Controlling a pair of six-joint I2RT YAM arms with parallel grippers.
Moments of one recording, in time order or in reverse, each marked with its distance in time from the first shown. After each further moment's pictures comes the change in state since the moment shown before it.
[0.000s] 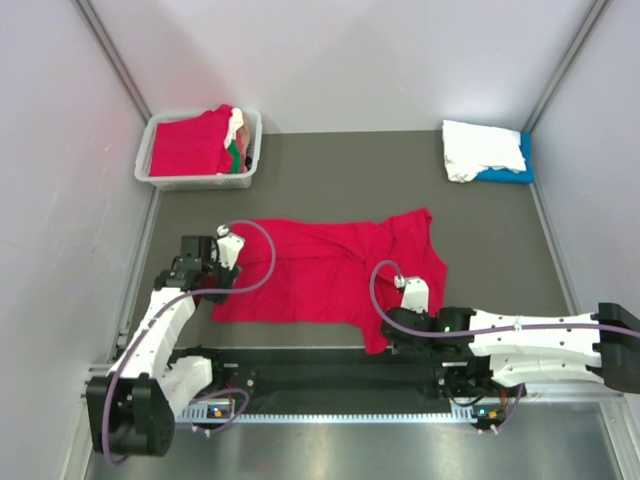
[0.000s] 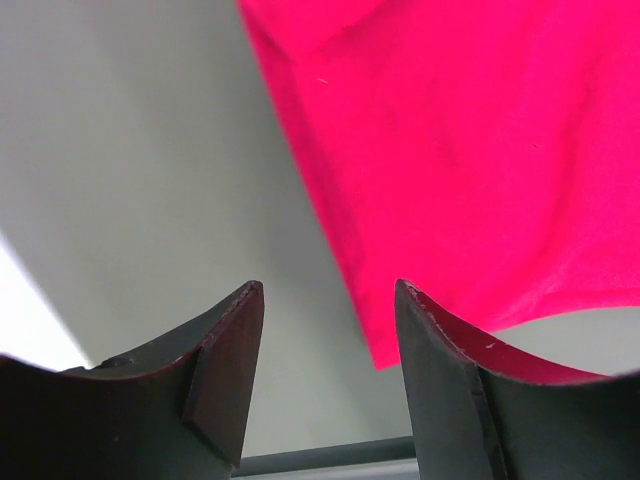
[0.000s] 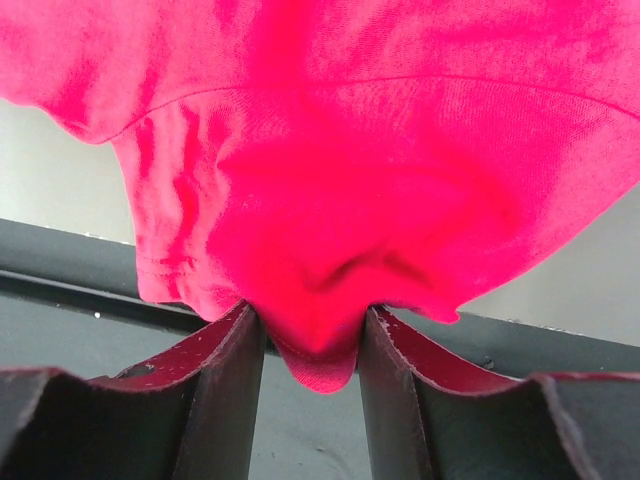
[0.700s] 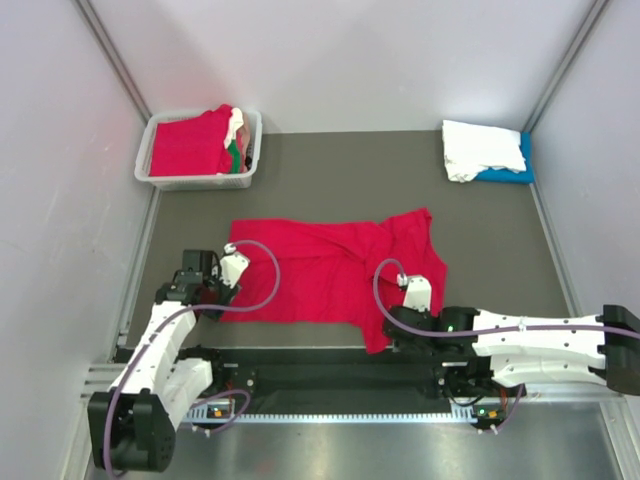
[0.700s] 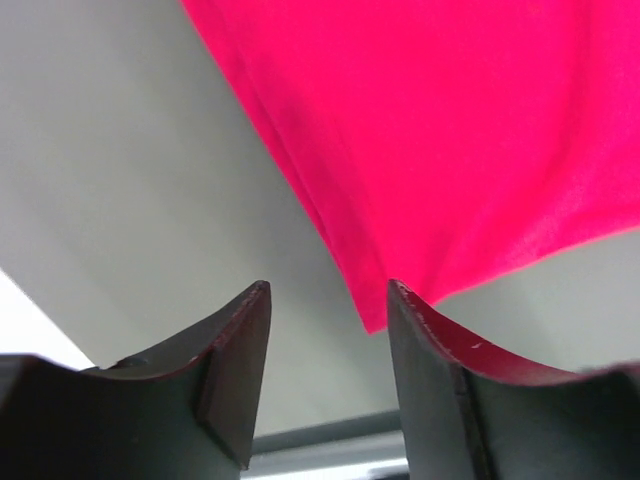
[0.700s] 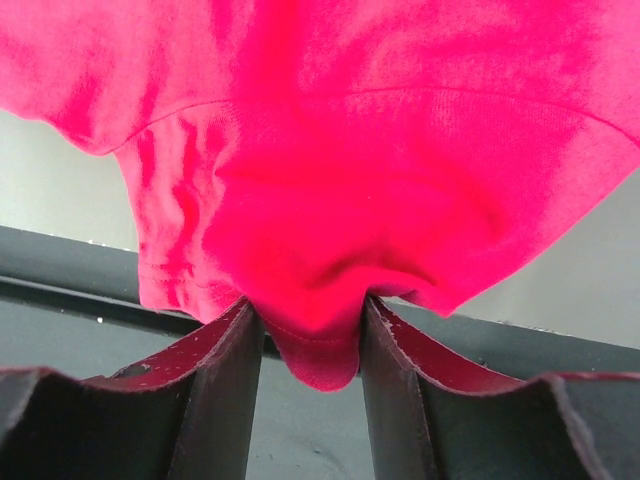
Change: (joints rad) left arm 0.000 -0.064 -0.098 -0.047 -0.008 0.137; right arm -0.009 -0.024 0.000 -0.012 0.017 -0.001
